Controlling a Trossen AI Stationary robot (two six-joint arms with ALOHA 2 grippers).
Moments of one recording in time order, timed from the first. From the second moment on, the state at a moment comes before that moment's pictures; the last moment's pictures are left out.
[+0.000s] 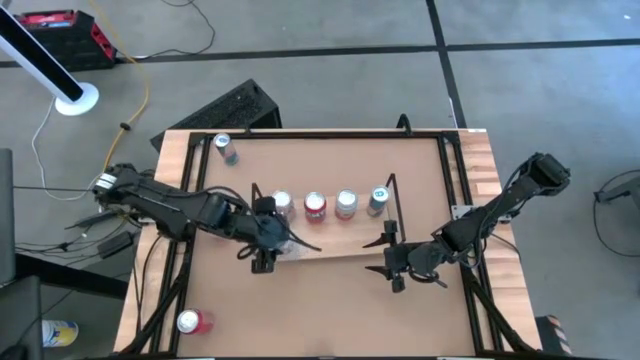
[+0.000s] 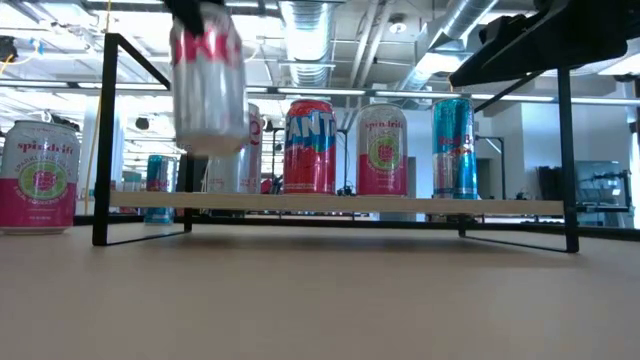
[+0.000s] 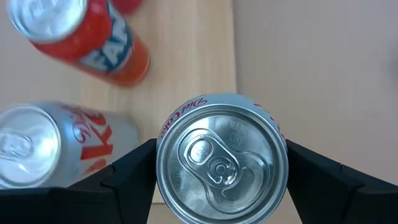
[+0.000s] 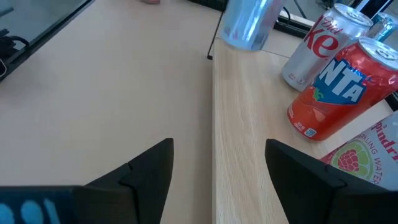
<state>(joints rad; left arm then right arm) -0.27 1.43 1.31 -0.88 -0.20 -0.26 0.56 1.25 0.62 0.10 0.52 0.02</state>
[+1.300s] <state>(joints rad) -0.22 1.49 1.29 -0.87 -0.20 -0.23 0.55 1.25 0.62 0.11 0.52 0.02</state>
